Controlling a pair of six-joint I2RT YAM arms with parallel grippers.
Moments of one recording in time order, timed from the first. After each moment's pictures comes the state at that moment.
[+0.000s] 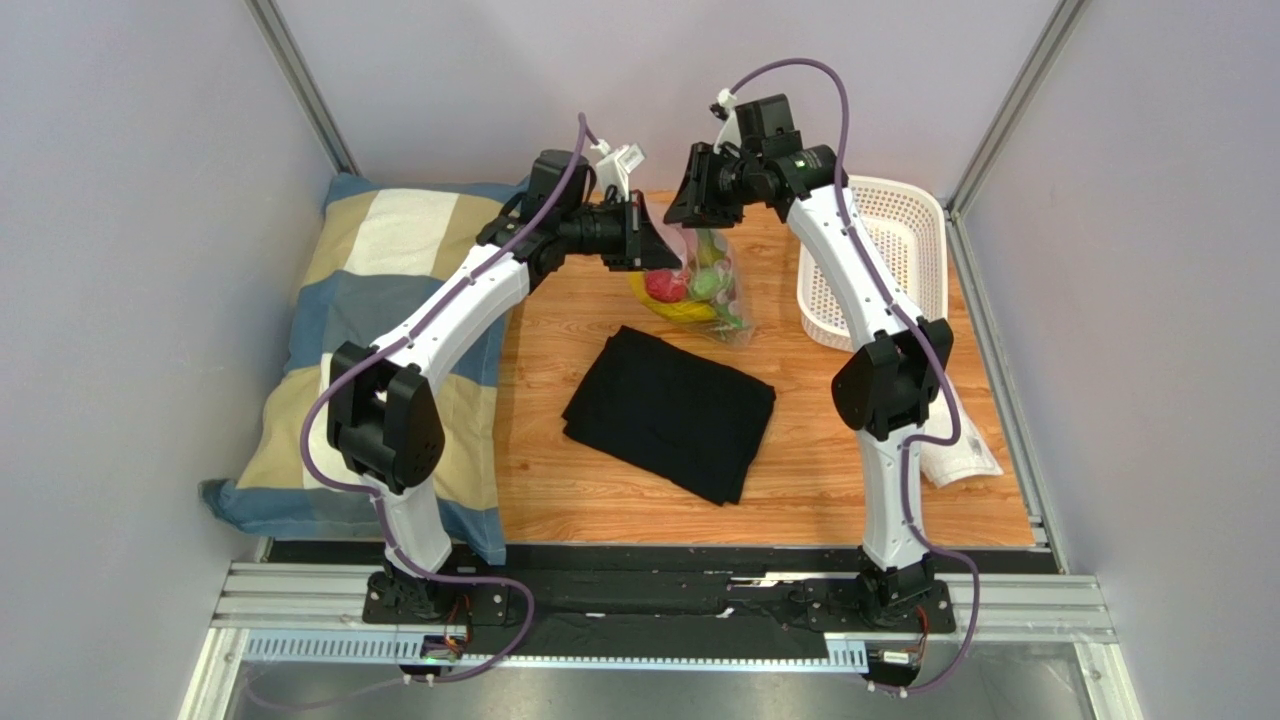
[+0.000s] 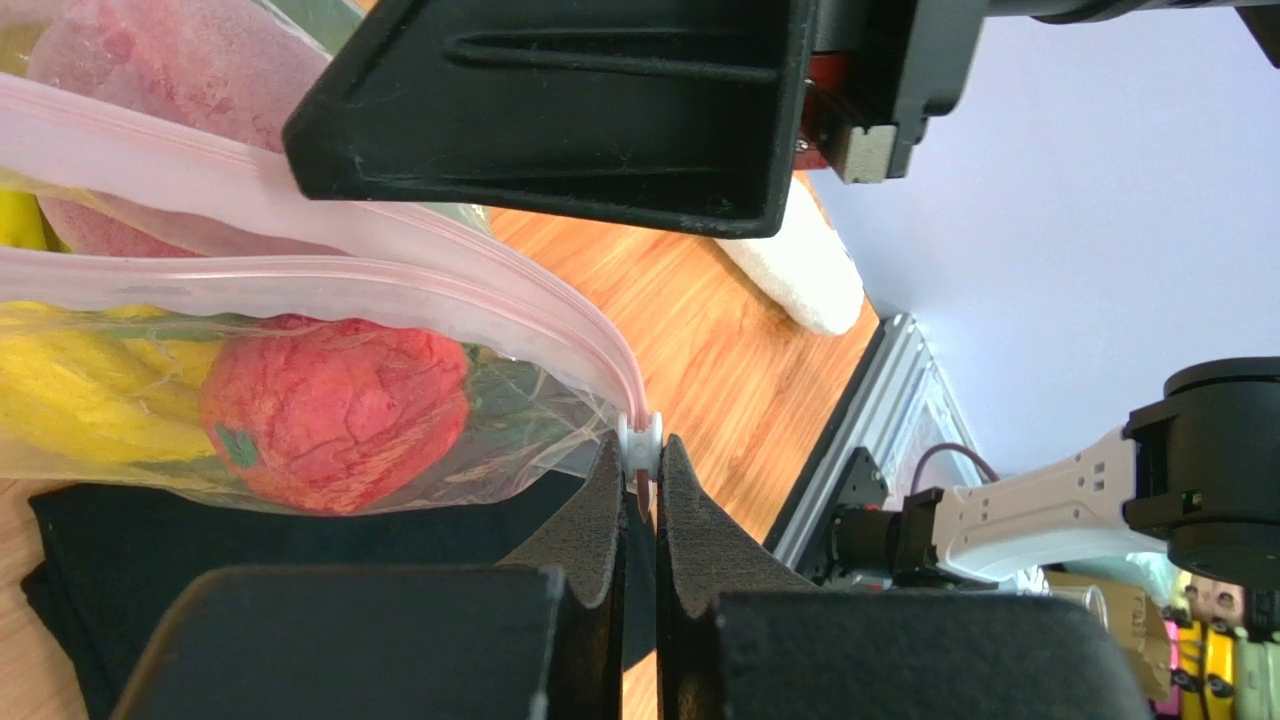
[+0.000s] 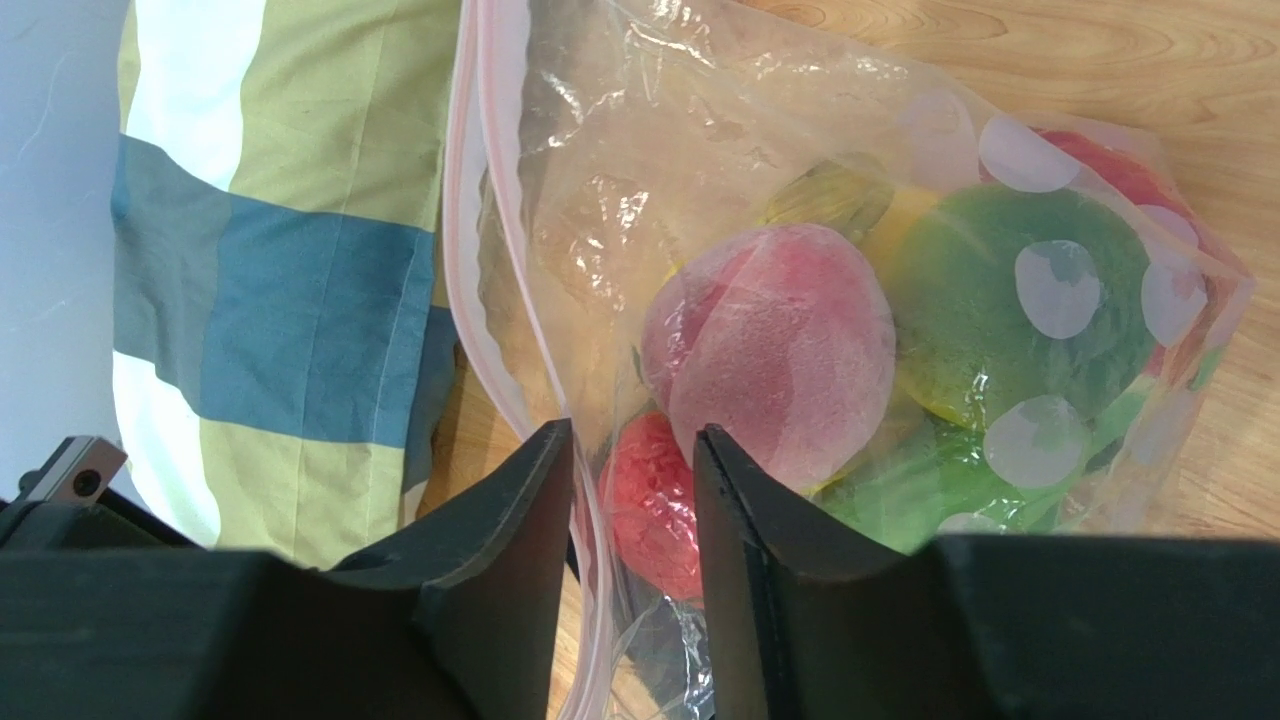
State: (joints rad) left arm -0.47 1.82 1.68 -0.33 0.68 -0.49; right arm 0.36 2.18 2.38 -0.90 -0.39 0.45
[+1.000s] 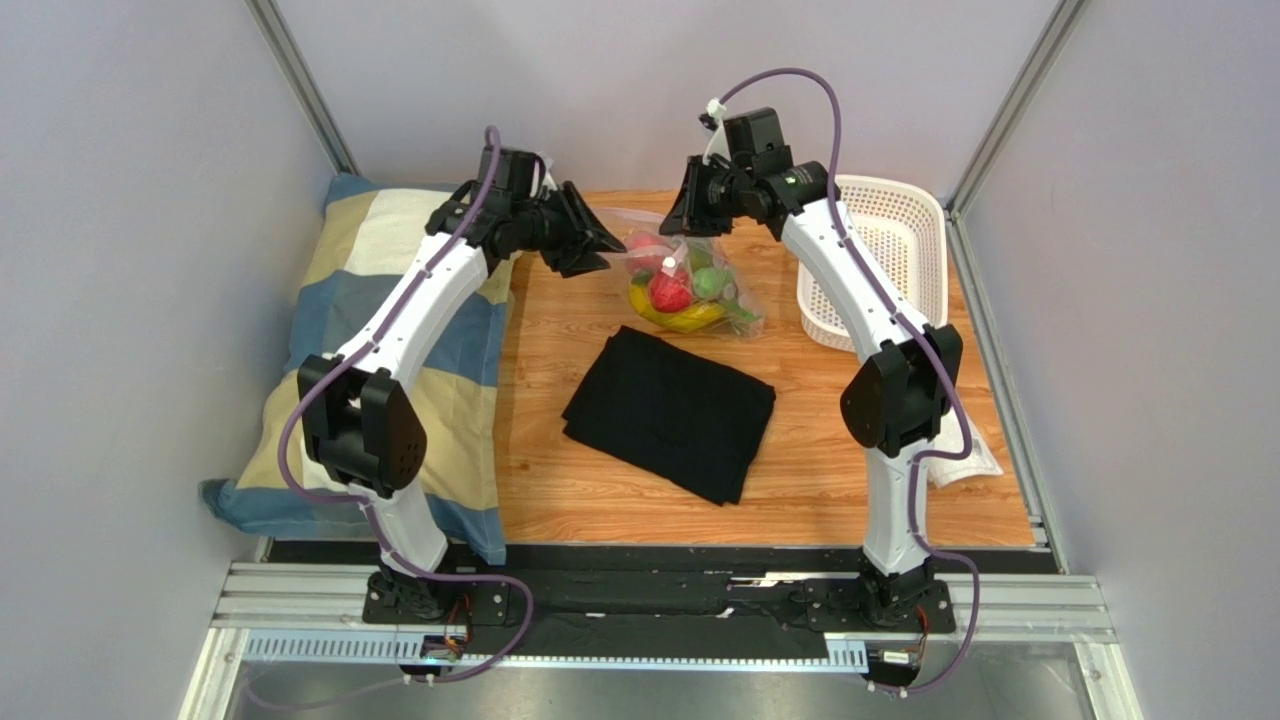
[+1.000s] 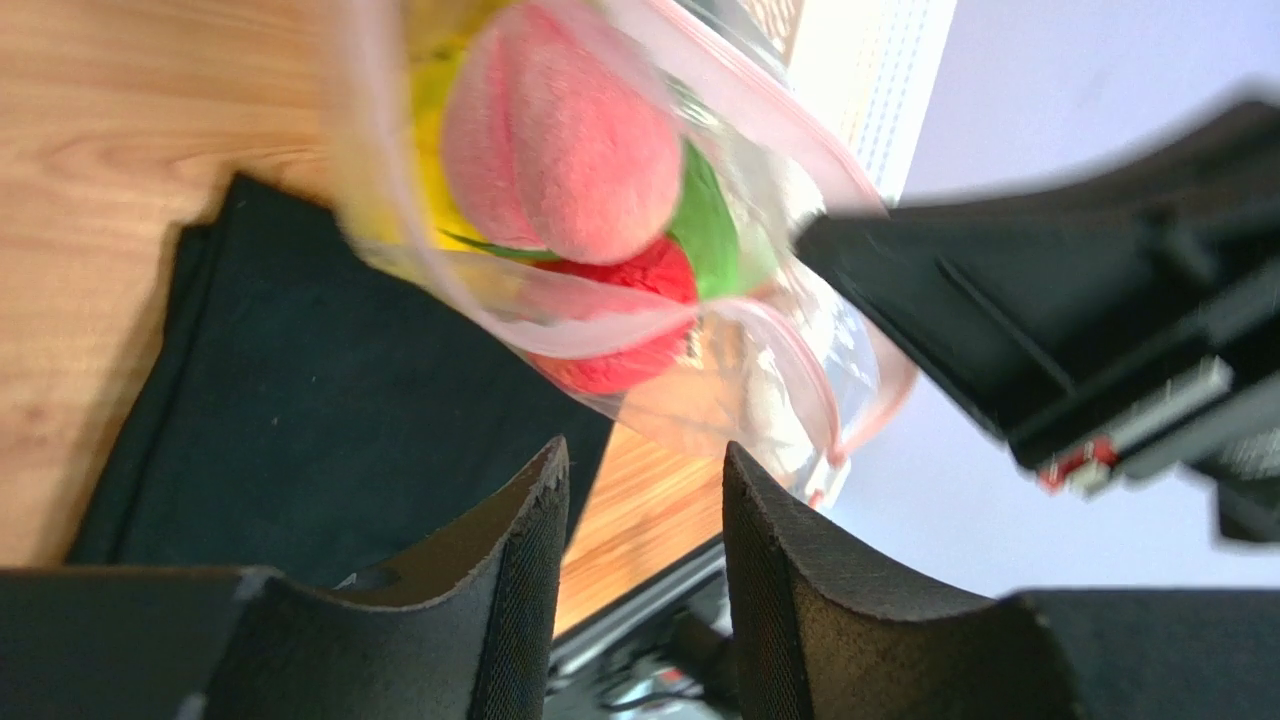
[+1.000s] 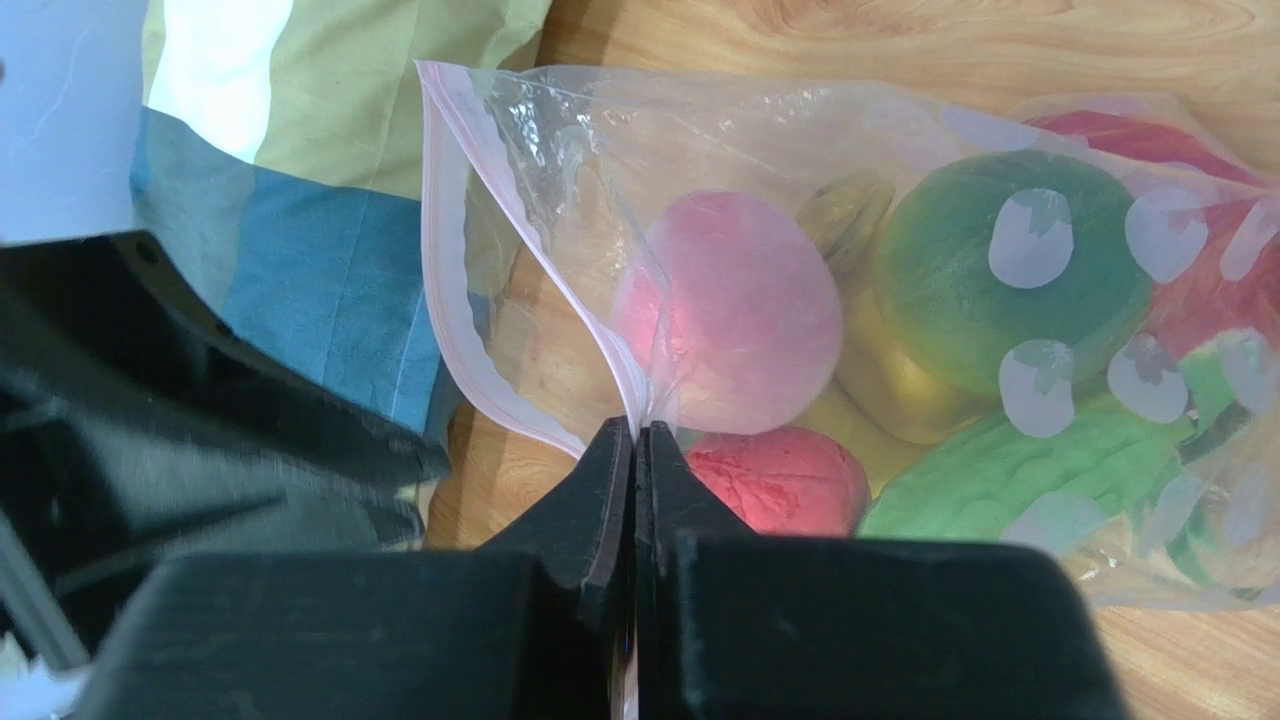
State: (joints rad) left arm -0.34 1.77 1.71 -0.62 0.45 -0.85; right arm 0.41 2.07 2.19 -0.78 -0.37 0.48
